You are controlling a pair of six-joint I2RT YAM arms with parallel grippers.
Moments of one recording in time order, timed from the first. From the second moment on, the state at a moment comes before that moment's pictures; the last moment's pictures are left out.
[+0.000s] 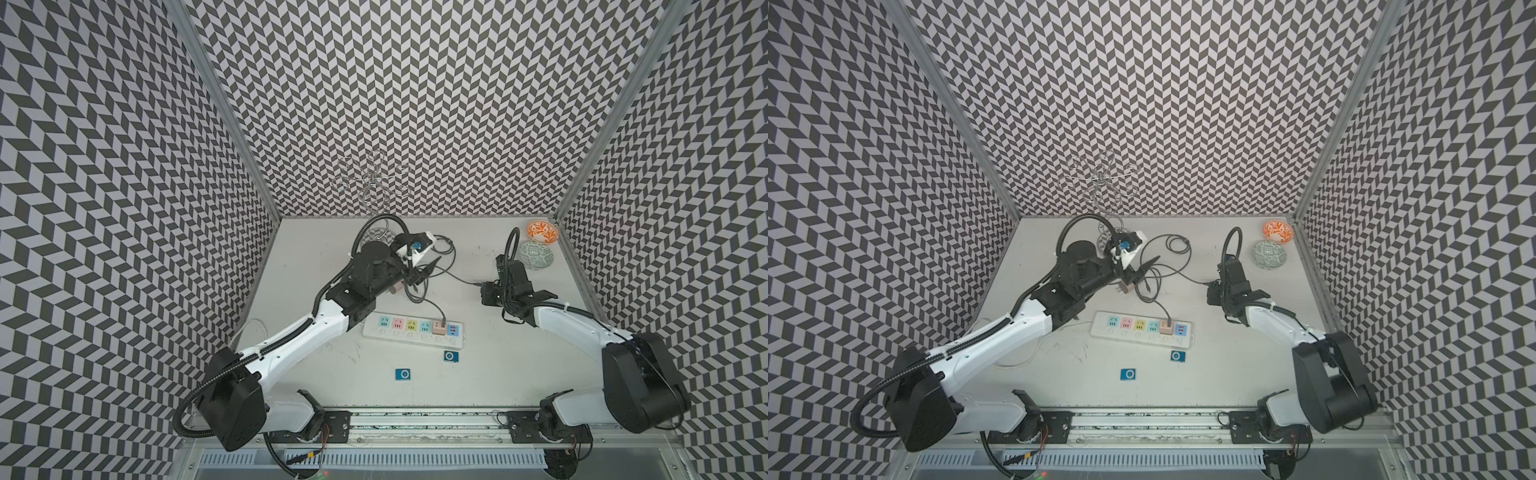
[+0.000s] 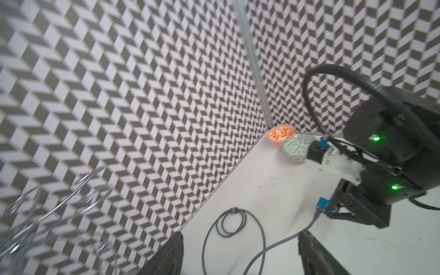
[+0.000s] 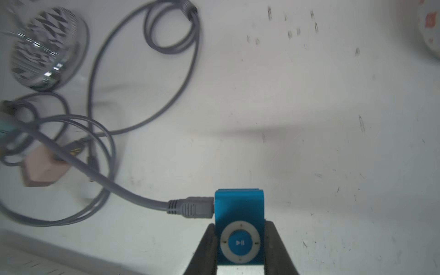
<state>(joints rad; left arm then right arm) -0.63 1.30 1.00 0.17 0.10 0.33 0.31 1.46 0.76 -0.20 0.06 0.36</state>
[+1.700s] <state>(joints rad) -0.39 1.94 1.13 -0.11 0.28 0.54 0.28 1.47 0.95 -0.19 0.07 0.30</state>
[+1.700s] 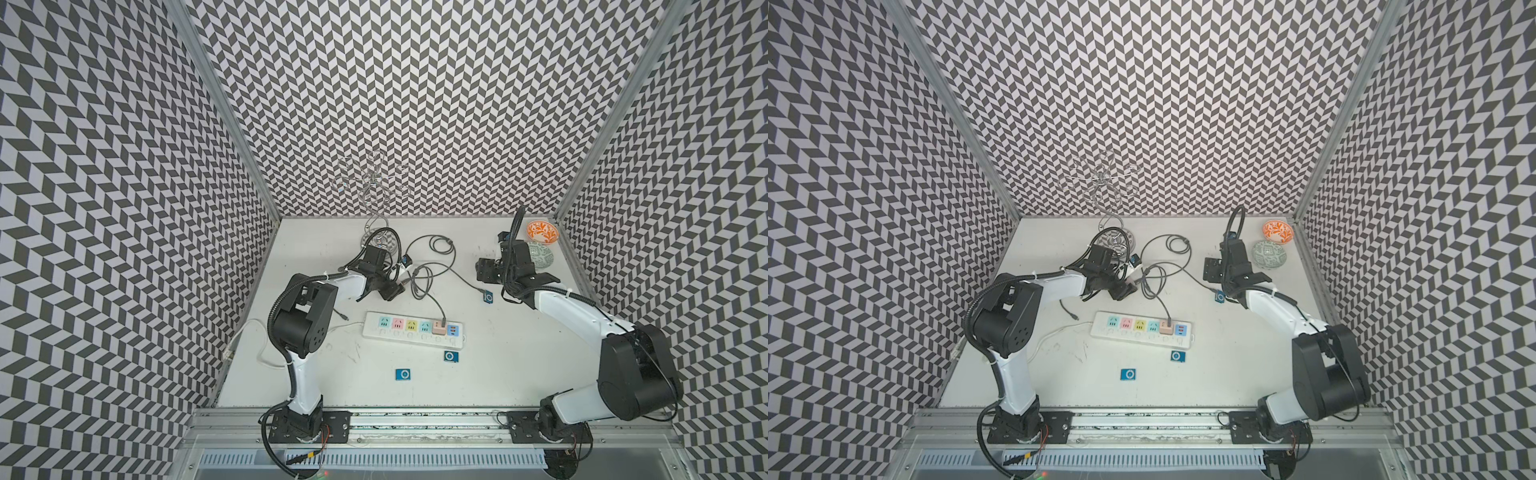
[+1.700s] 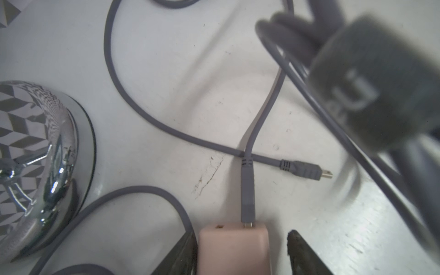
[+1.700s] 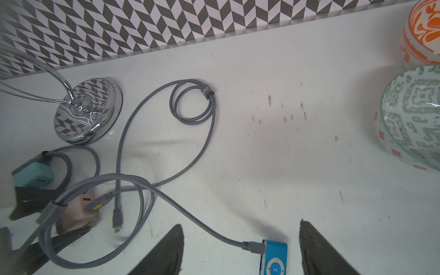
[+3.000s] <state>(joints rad) -0.39 1.53 1.09 0.20 0.20 0.49 0.28 1.51 1.18 -0.17 -0.46 0.27</state>
